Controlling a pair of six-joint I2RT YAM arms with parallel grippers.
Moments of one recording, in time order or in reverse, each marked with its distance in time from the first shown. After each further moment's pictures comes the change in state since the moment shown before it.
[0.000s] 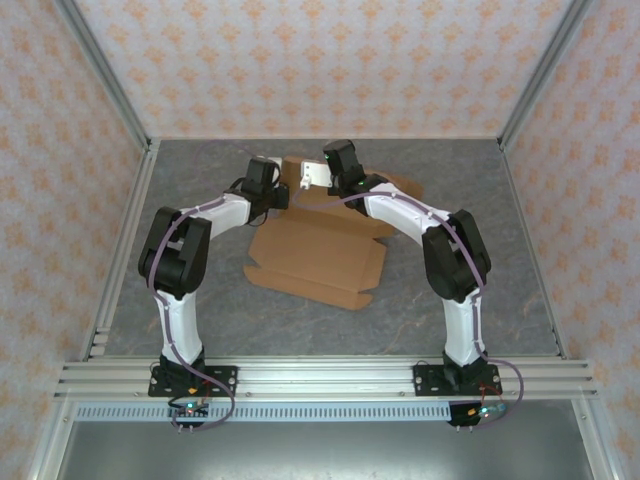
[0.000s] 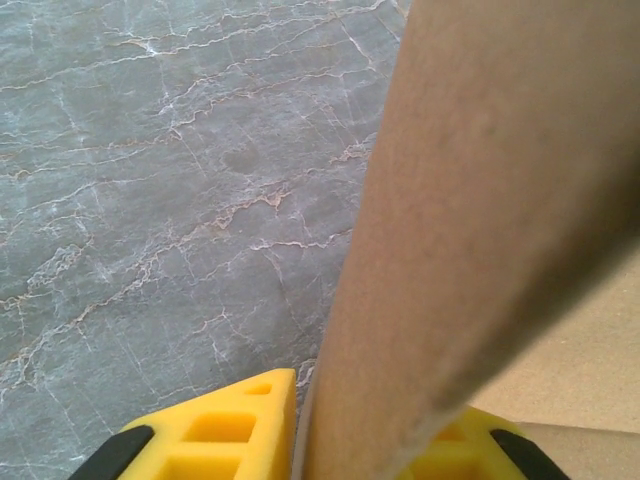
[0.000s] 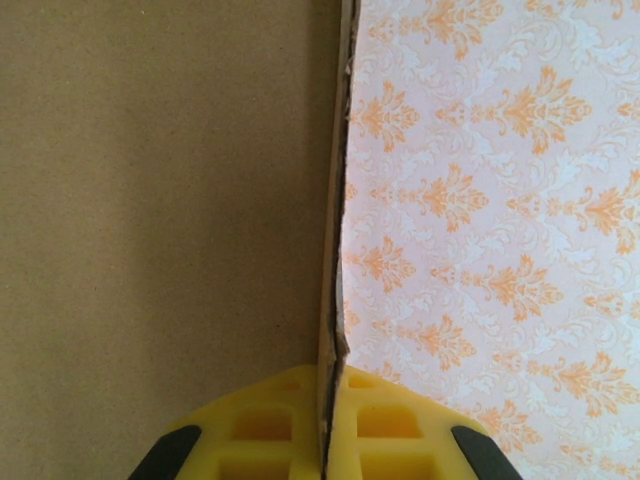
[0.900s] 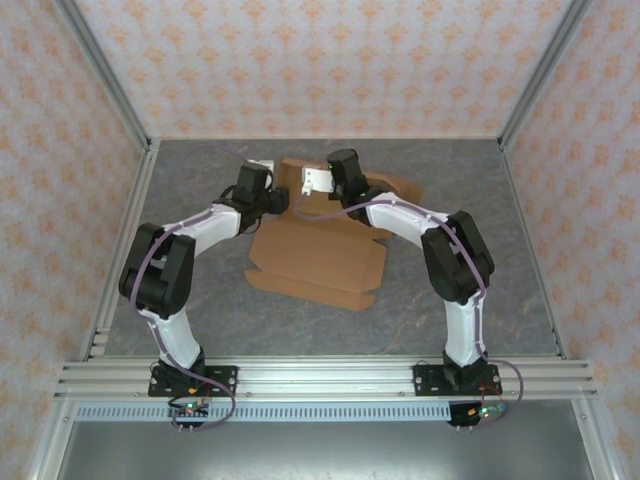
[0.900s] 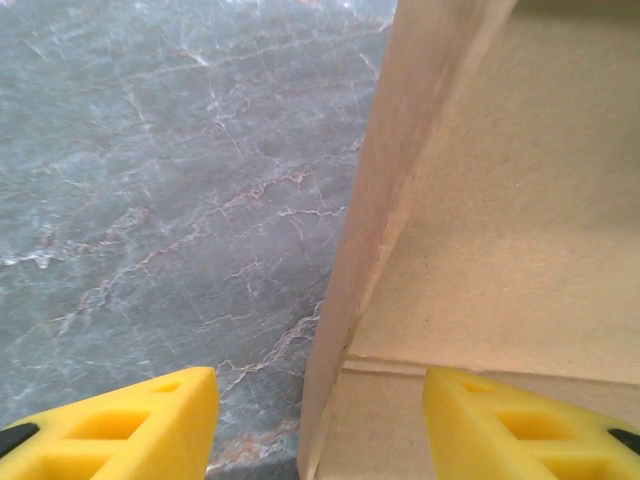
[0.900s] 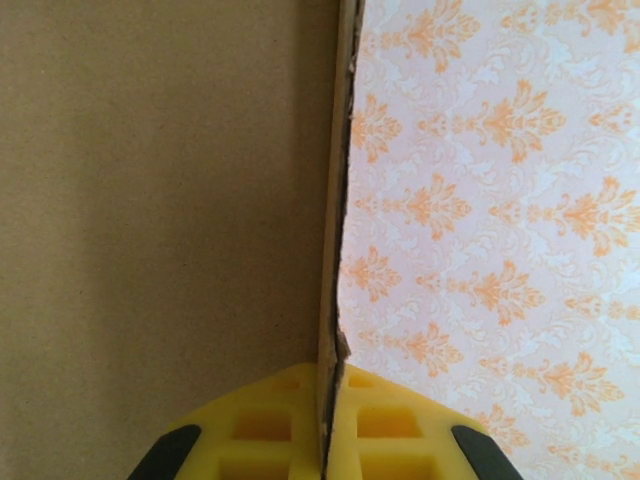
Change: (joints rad) left arm -0.006 -0.198 -0.163 0.024 -0.026 -0.016; right arm 0.000 -0.028 -0.153 0.219 -0.006 -0.043
